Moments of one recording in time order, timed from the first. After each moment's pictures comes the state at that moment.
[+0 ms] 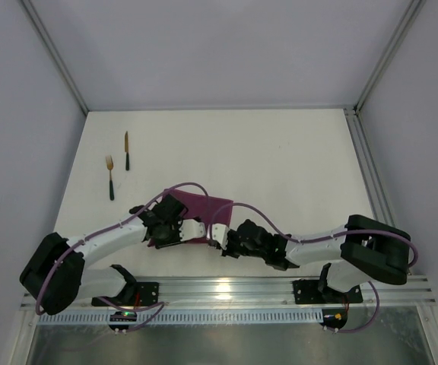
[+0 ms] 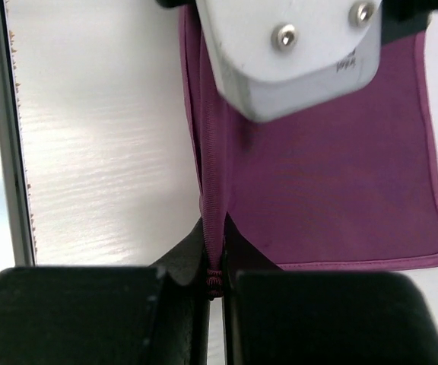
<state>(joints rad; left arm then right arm) -0.69 1.25 0.59 -0.63 0.03 0.73 1.17 1.45 0.42 0.58 -0.03 -0.30</state>
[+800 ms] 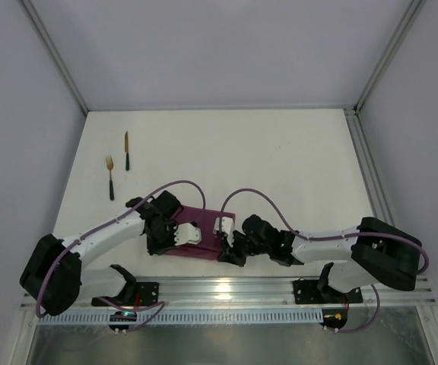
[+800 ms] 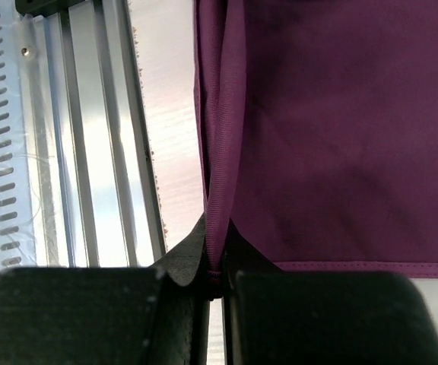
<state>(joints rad) -0.63 1.23 0.67 -0.92 0.20 0.76 1.09 1.37 0.42 0.39 -0.34 0.02</state>
